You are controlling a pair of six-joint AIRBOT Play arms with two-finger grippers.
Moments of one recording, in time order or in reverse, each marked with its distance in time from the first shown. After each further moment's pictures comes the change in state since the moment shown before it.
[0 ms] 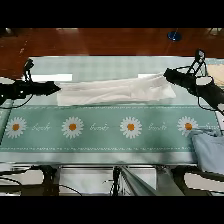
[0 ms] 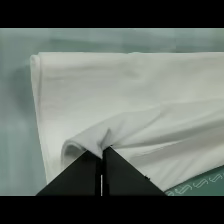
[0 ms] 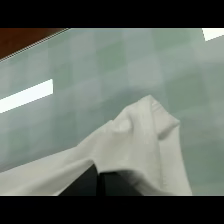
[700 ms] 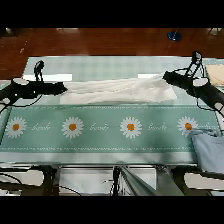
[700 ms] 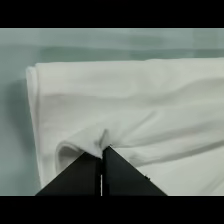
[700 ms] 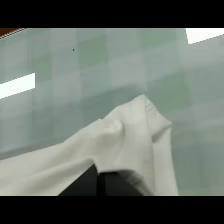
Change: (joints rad) left arm -0.102 -0.077 0.005 -0.002 0.148 0.000; right arm 0.000 -0.038 0.000 -0.039 -0.036 -0.054
